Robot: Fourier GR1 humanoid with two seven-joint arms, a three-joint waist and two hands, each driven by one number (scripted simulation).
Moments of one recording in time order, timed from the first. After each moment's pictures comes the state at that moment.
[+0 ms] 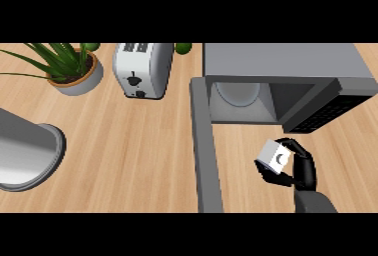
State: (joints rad) left arm 0.36 0.04 0.65 -2.29 0.60 -0.51 0.19; right arm -0.25 -0.15 -0.02 -0.64 -0.11 -0.24 -1.00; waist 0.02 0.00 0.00
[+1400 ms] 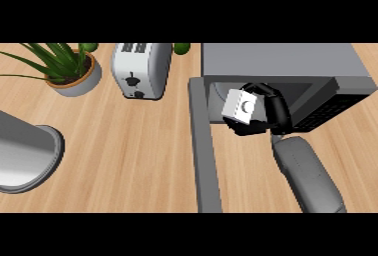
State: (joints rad) left arm 0.36 0.04 0.73 -2.28 0.66 -0.55 0.23; right arm -0.52 -0.12 0.09 -0.95 0.05 -0.19 -0.55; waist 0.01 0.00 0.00
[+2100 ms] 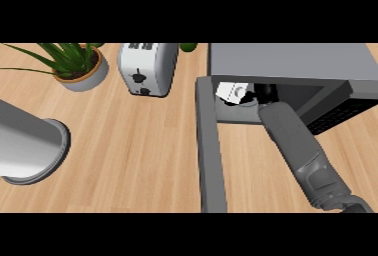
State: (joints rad) left arm 0.30 0.09 0.74 -2.19 0.66 -0.59 0.21; right arm -0.90 -0.11 0.01 -0.44 0.19 -0.41 -0.56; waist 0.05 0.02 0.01
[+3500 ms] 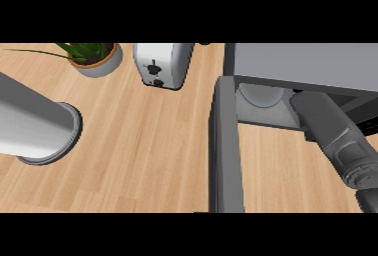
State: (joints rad) left arm 0.20 0.10 0.68 -2.11 0.55 -0.61 0.18; right arm -1.09 -0.29 0.01 -0.05 0.35 -0.86 -0.49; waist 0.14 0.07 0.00
